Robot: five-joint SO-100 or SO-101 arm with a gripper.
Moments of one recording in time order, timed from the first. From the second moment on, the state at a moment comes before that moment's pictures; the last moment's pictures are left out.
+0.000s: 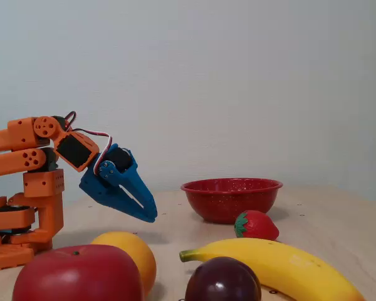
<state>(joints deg) -3.3 188.8 178.6 52.0 -21.5</state>
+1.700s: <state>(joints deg) -30.5 70.8 50.1 101.0 43.7</state>
